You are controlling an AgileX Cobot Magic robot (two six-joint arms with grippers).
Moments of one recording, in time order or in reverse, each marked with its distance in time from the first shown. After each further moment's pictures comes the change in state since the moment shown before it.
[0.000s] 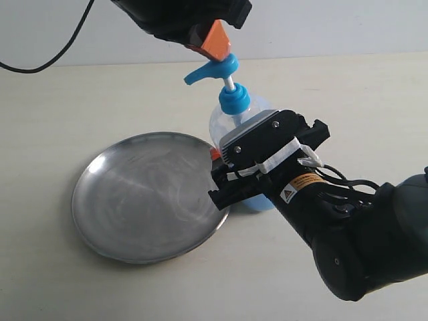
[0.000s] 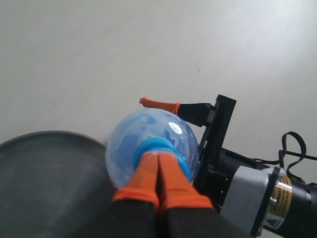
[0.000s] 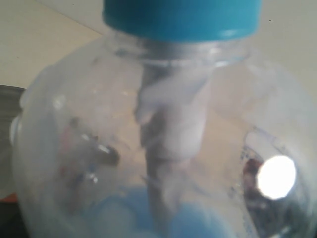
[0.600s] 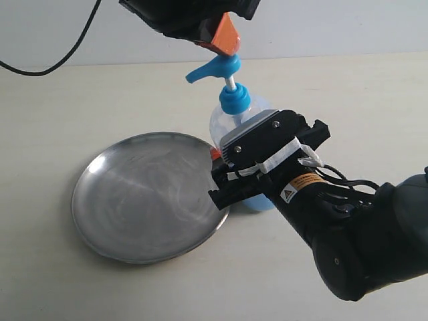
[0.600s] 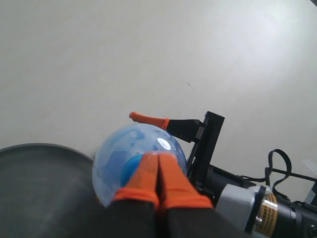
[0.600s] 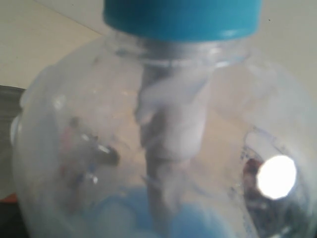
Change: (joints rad) left arm 0.000 0.002 0.006 -0.051 -0.050 0.000; right arm 0.000 0.000 0.000 0.000 0.000 0.000
